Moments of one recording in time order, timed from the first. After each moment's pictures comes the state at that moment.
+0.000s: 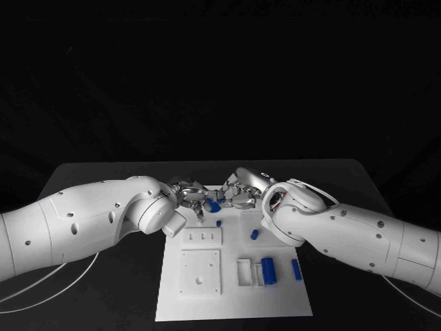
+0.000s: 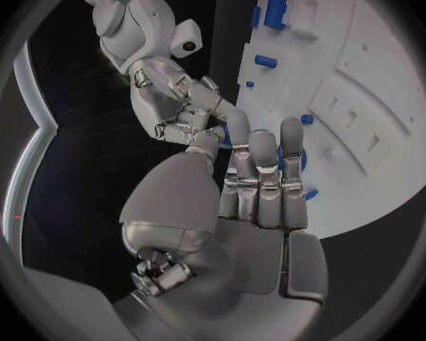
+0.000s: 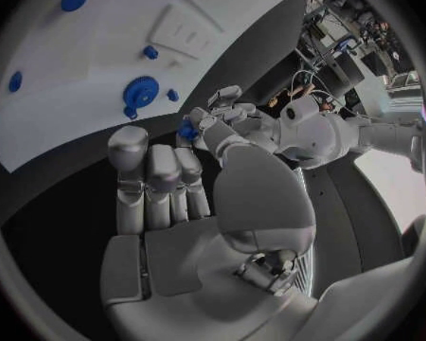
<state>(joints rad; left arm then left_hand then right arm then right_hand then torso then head) 1.39 -0.60 -0.19 1.35 -0.35 -0.24 -0.27 1.21 0.10 0.12 0.02 0.46 1.21 0.03 0.06 0.16 1.45 -0.07 0.55 0.30 1.25 -0.12 1.20 0.44 0.02 0.96 -0.14 1.03 0.62 1.13 -0.60 0.09 1.43 -1.42 -0.34 -0.25 1.24 -0.04 0.36 -0.20 0.26 1.21 0.07 0.06 0.08 1.29 -0.03 1.13 1.18 1.44 -0.09 1.09 1.09 0.08 1.46 -0.11 0.77 1.31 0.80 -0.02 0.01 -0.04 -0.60</state>
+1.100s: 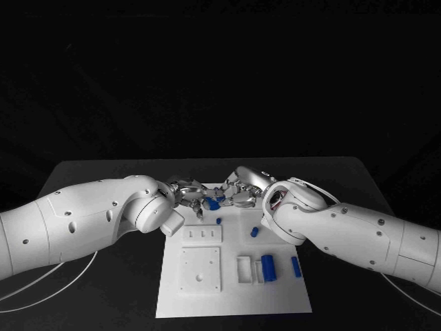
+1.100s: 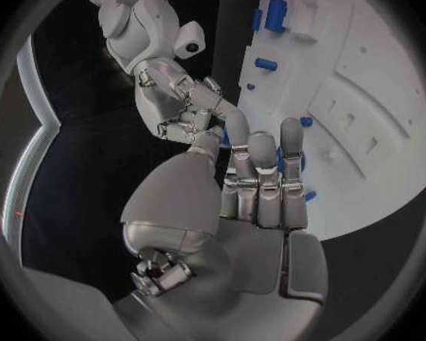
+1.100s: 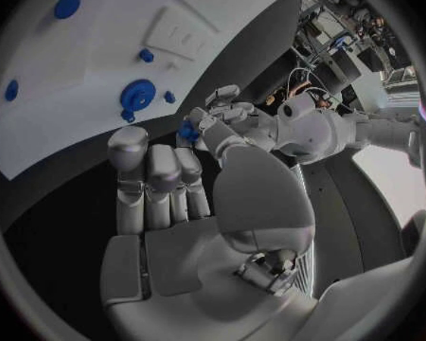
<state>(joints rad) 1.38 -0.61 -0.19 1.35 -0.33 -0.21 -0.24 1.24 0.09 0.09 0.01 0.37 1.20 0.02 0.07 0.18 1.44 -0.08 0.57 0.31 1.24 -0.12 1.23 0.42 0.02 0.96 -0.14 1.03 0.63 1.12 -0.61 0.10 1.42 -1.39 -0.34 -0.22 1.24 -0.03 0.35 -0.21 0.25 1.21 0.07 0.06 0.08 1.29 -0.03 1.13 1.18 1.44 -0.09 1.09 1.09 0.08 1.46 -0.11 0.77 1.31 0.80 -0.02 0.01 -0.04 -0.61</state>
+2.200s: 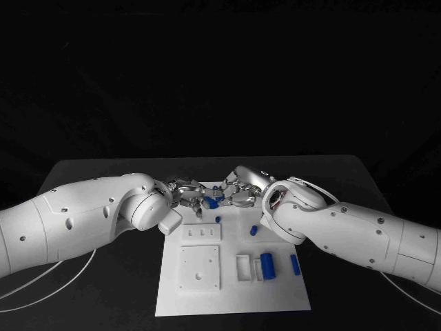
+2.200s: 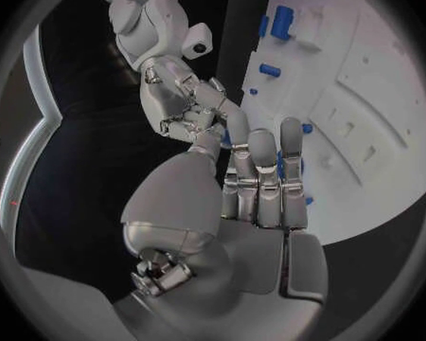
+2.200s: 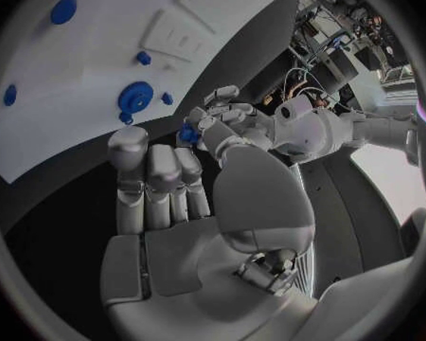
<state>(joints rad) 1.38 -0.61 -0.19 1.33 -0.29 -0.17 -0.24 1.26 0.08 0.08 -0.01 0.36 1.21 0.03 0.07 0.18 1.44 -0.08 0.52 0.29 1.24 -0.11 1.20 0.42 0.02 0.95 -0.13 1.02 0.62 1.11 -0.61 0.09 1.42 -1.39 -0.34 -0.20 1.24 -0.02 0.35 -0.22 0.22 1.21 0.07 0.06 0.08 1.29 -0.03 1.13 1.18 1.44 -0.09 1.09 1.09 0.08 1.46 -0.11 0.76 1.31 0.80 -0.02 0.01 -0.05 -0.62</state>
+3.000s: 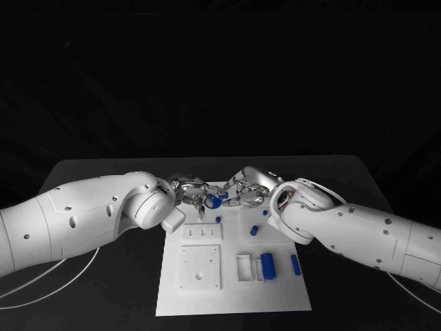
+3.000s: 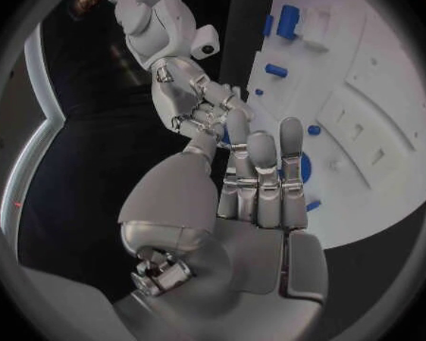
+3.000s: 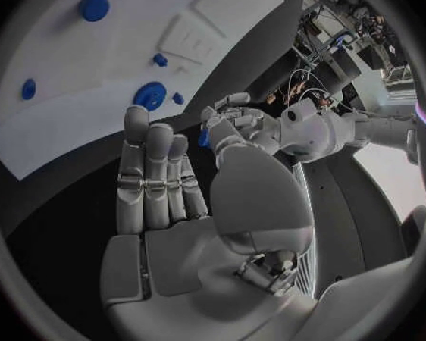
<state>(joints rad) 1.39 -0.60 -0.19 1.33 -0.30 -0.17 -0.23 1.19 0.08 0.10 -0.08 0.50 1.22 0.04 0.07 0.18 1.47 -0.08 0.50 0.28 1.27 -0.12 1.20 0.45 0.02 0.97 -0.14 1.03 0.63 1.11 -0.64 0.09 1.41 -1.37 -0.35 -0.17 1.27 -0.10 0.07 -0.09 0.28 0.98 0.13 0.07 0.07 1.06 0.03 0.91 0.86 1.29 -0.04 0.85 0.83 0.09 1.37 -0.06 0.19 1.20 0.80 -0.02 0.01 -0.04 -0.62</state>
